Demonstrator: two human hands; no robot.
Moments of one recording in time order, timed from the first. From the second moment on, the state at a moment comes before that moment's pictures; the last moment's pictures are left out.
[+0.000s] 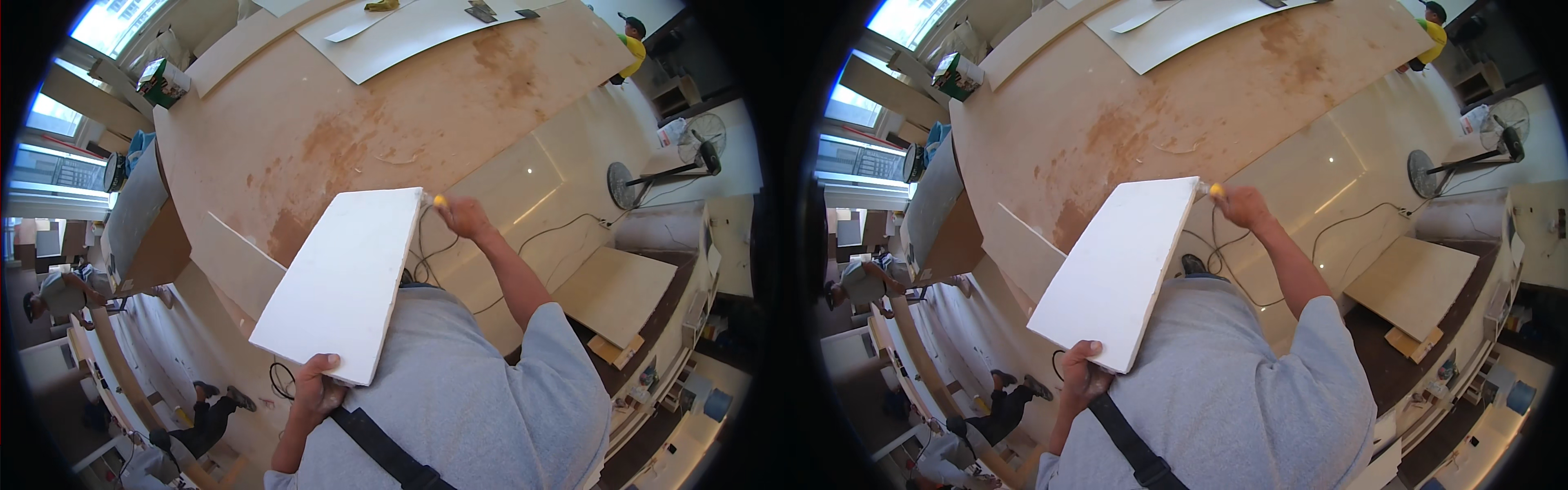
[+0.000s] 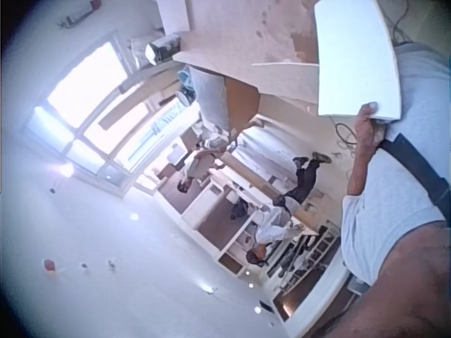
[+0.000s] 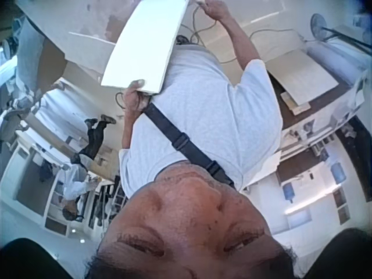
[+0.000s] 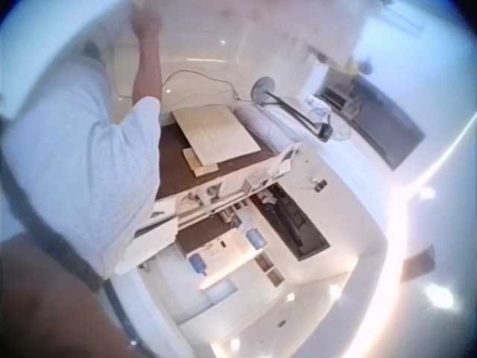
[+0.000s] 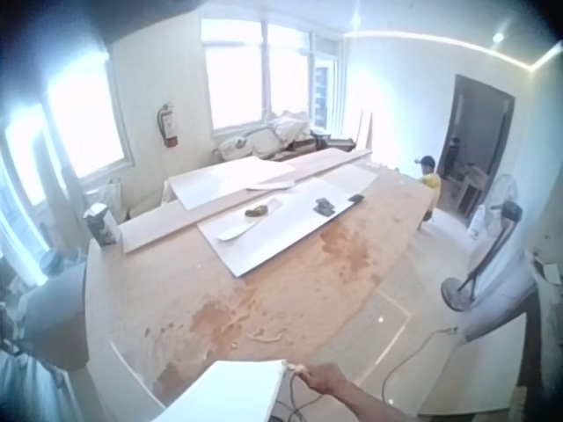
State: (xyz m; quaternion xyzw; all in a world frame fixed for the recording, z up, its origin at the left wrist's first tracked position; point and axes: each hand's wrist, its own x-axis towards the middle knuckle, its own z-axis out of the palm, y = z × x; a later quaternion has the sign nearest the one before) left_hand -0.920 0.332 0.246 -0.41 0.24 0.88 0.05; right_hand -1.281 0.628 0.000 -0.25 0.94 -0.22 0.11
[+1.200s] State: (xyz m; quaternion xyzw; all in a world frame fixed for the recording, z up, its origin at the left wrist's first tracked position) left_hand -0.914 0.329 0.250 -0.37 0.26 0.89 -0.07; right_hand -1.319 0.711 0.025 -0.05 0.99 -0.10 0.04
